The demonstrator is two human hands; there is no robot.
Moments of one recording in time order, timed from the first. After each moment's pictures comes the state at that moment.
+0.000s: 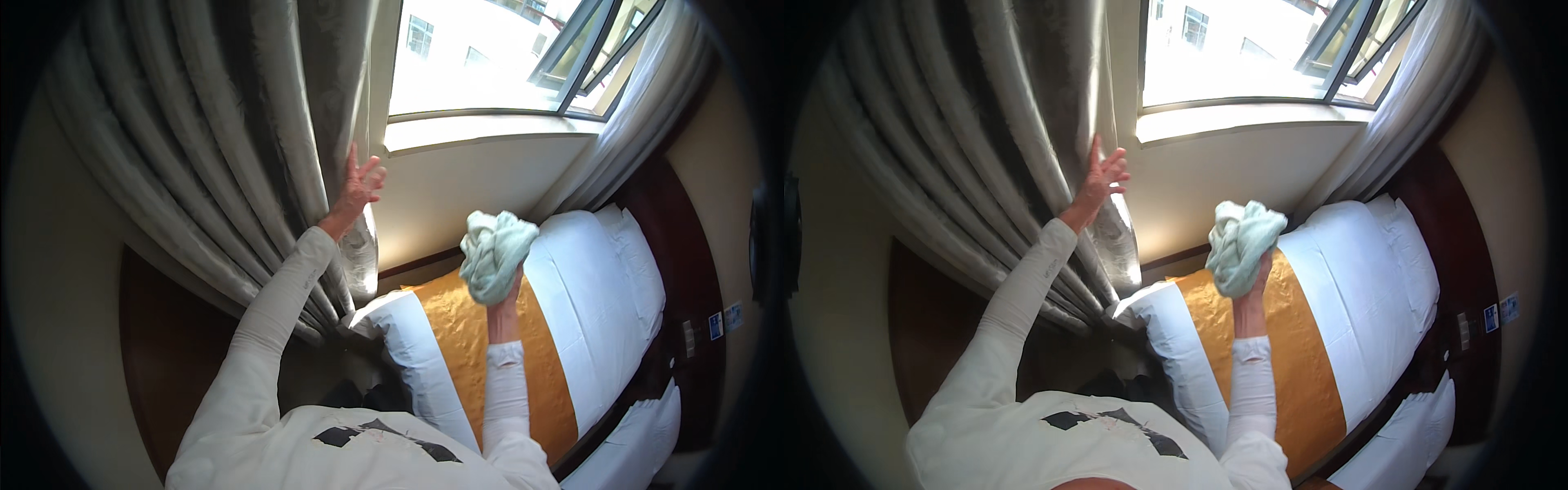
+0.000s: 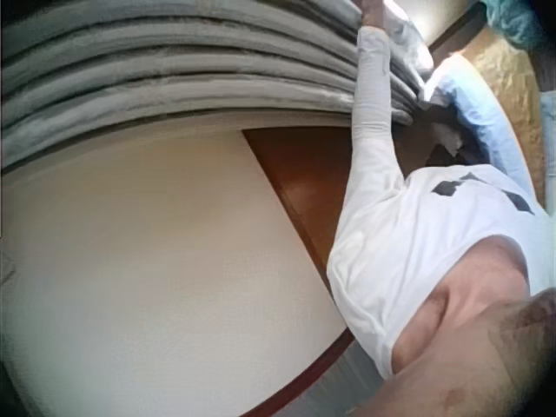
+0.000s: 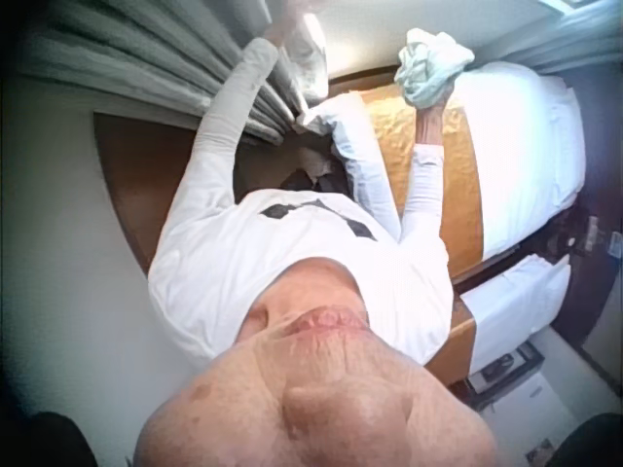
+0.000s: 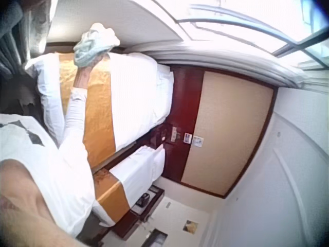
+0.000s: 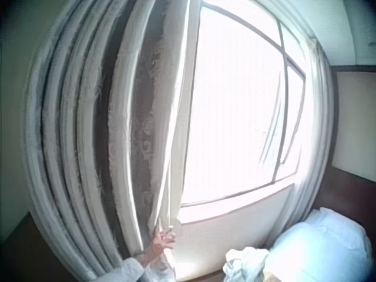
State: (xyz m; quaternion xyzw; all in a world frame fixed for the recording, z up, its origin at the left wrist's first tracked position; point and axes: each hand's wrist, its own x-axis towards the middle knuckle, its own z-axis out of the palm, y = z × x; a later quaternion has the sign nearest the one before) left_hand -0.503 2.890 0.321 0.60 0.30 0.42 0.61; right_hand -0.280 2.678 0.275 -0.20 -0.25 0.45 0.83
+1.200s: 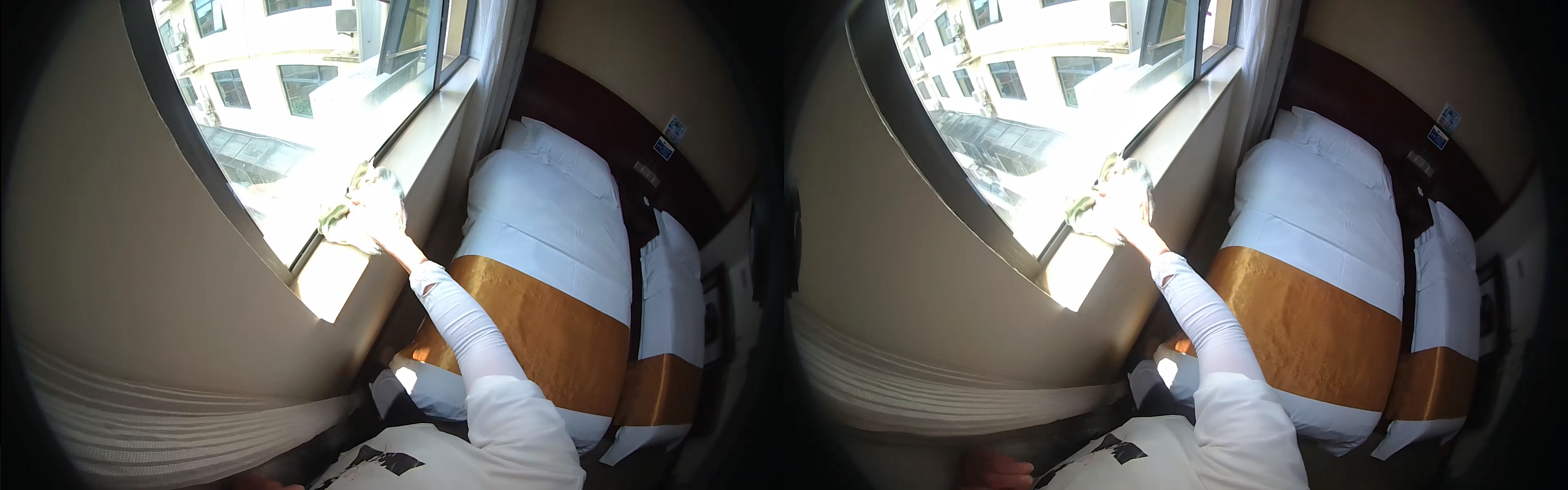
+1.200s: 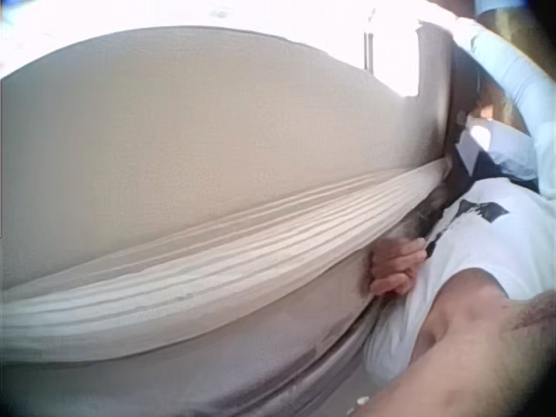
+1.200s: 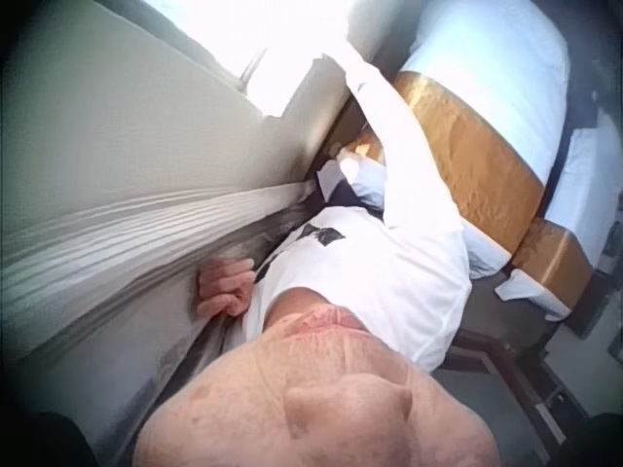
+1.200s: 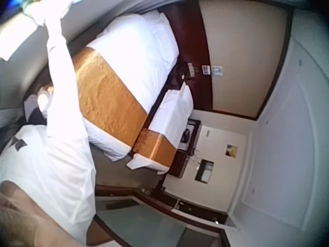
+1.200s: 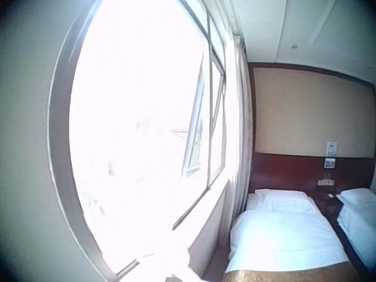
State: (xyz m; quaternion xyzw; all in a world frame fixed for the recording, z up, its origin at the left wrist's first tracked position) left_hand -0.611 3.003 0.362 0.68 -0.17 0.54 0.46; right_hand -0.134 3.030 0.280 -0.77 -0.41 -0.03 0.48
